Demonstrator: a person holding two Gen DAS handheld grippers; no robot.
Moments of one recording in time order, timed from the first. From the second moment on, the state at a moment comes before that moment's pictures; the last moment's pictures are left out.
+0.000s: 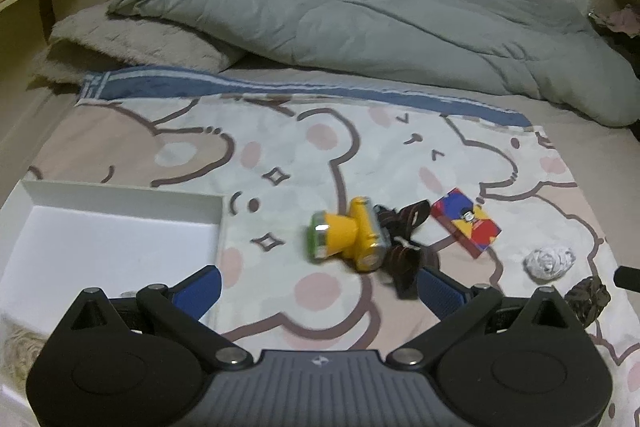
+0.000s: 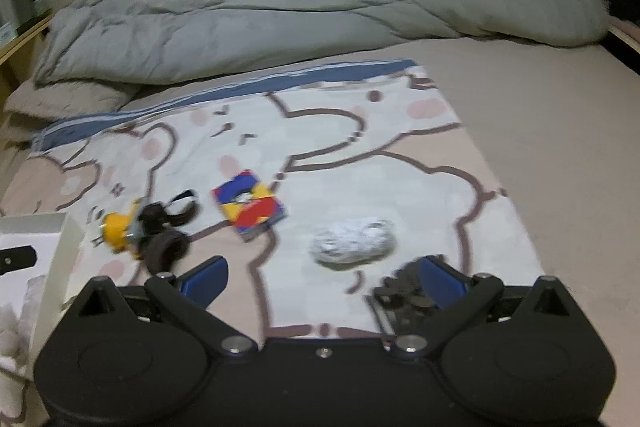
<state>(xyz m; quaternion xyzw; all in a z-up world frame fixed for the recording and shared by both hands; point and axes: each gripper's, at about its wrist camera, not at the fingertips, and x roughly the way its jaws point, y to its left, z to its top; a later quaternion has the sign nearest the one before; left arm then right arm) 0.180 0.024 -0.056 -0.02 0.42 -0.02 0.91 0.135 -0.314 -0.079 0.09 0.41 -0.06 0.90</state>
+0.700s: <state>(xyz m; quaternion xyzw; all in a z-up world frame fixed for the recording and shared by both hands) 0.205 -0.037 -0.099 0.00 0.40 -0.11 0.91 0.122 -0.386 -0.126 0.09 0.39 -0.14 0.90</state>
